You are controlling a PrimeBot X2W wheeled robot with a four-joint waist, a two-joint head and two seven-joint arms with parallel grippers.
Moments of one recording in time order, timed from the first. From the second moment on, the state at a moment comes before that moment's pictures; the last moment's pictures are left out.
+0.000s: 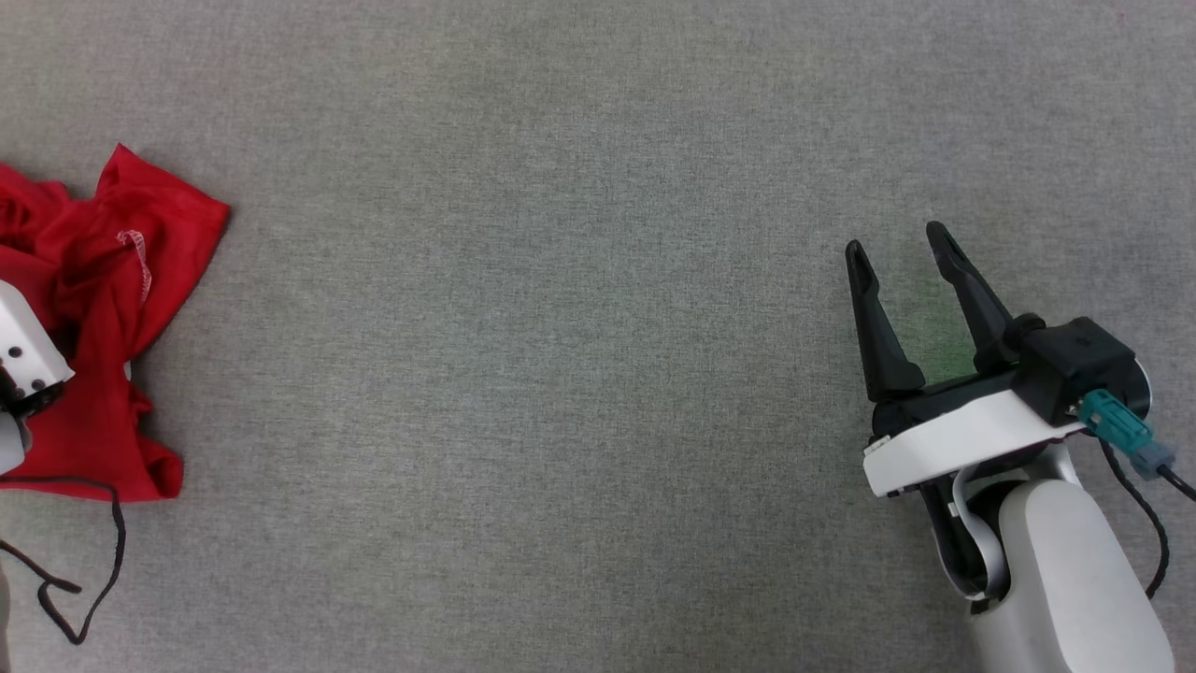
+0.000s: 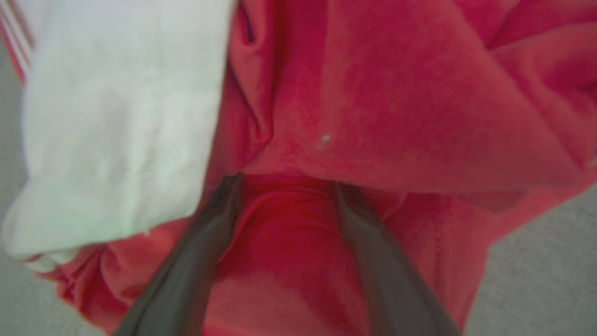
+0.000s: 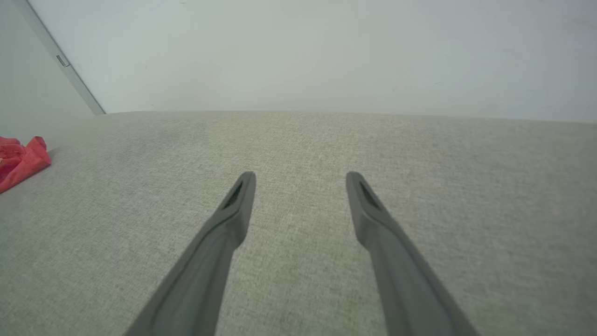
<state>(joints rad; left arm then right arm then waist) -0.74 0.50 0.20 0.76 -0.44 -0.02 0.80 -0.33 -0.06 0.13 0.13 0.13 0.13 -0.15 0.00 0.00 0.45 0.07</state>
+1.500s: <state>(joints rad) -0.65 0.11 -0.14 0.46 -0.37 -0.11 -0.06 -0.12 -0.05 0.04 0.12 0.15 0.13 -0.08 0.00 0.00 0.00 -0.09</state>
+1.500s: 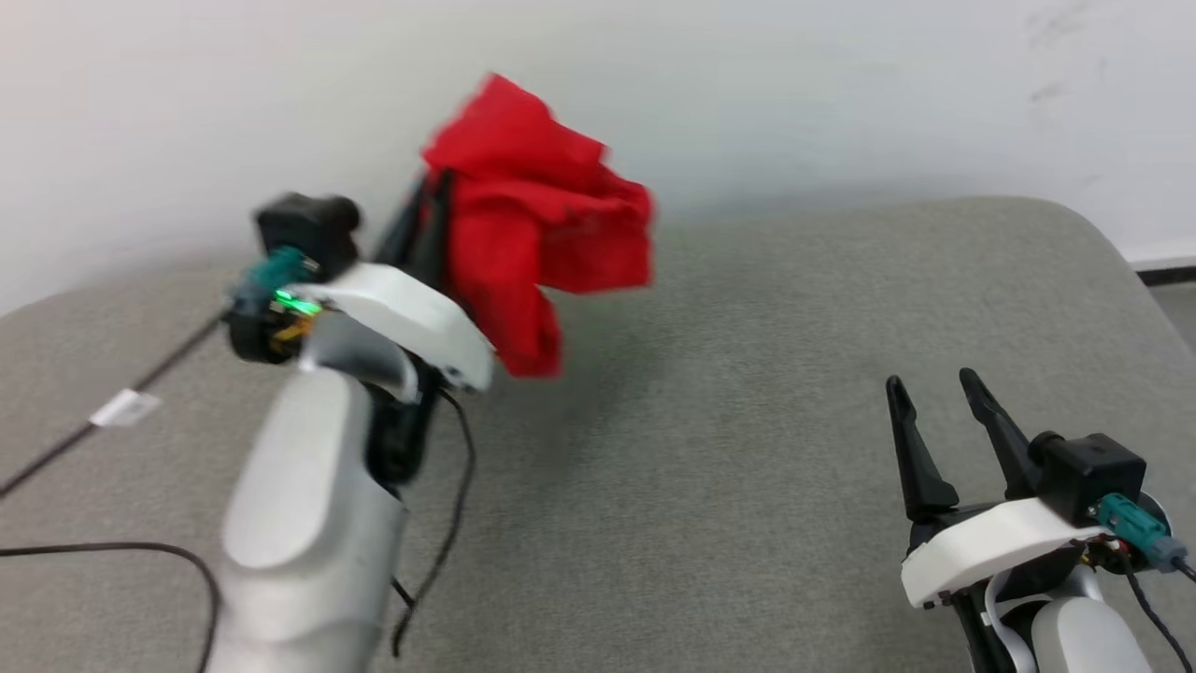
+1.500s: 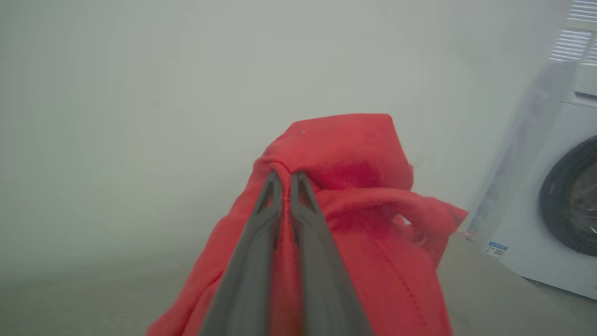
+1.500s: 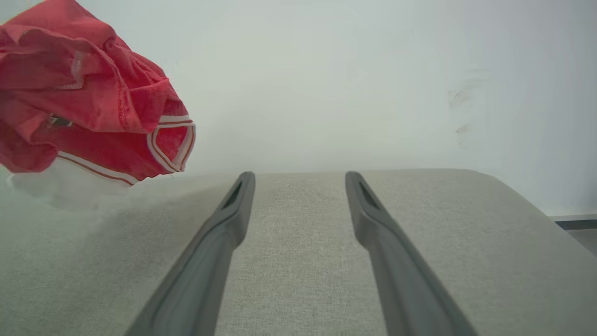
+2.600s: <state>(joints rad) -0.30 0.11 -0.39 0.28 -0.36 0.01 -0.20 -0.09 -0.05 -0.01 0.08 0.15 0.13 -0.06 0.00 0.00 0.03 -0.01</state>
